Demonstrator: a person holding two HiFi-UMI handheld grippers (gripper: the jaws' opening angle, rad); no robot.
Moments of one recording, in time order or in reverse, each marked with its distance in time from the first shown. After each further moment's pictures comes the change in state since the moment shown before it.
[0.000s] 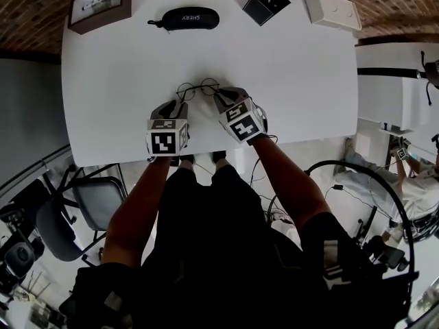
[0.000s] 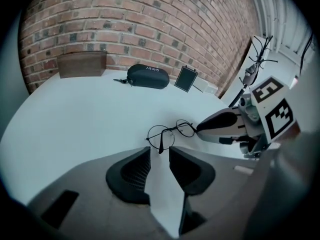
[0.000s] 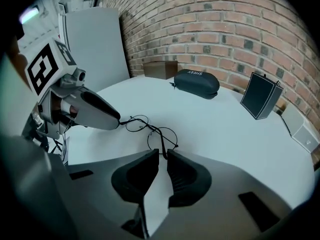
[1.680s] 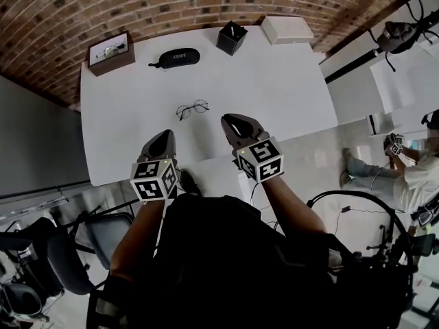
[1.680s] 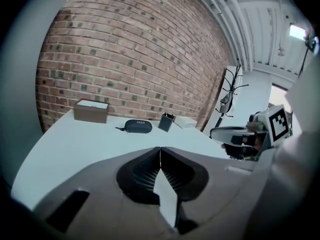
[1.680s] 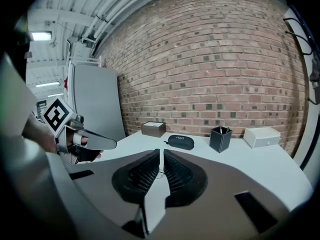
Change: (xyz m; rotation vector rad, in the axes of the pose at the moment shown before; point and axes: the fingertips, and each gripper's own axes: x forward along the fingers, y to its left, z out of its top) left arm -0.188 -0.054 0.044 0.052 -0.398 -0.077; right arm -0.220 0.058 0.065 0.198 -0.525 -0.171
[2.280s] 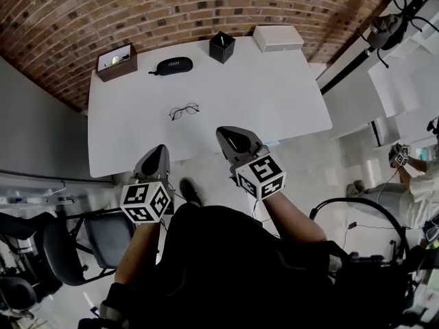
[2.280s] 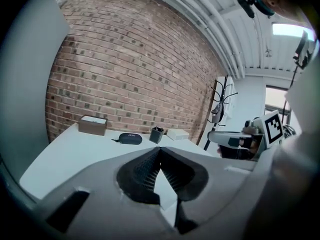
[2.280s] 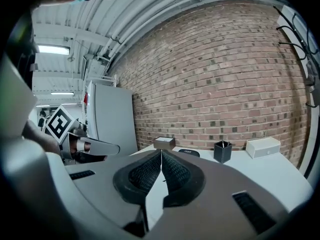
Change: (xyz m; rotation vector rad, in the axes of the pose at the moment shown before) left arm -0.091 -0.085 0.005 0.041 -0.184 0.014; right arm -0.111 0.029 0.023 -0.027 -0.194 0.101
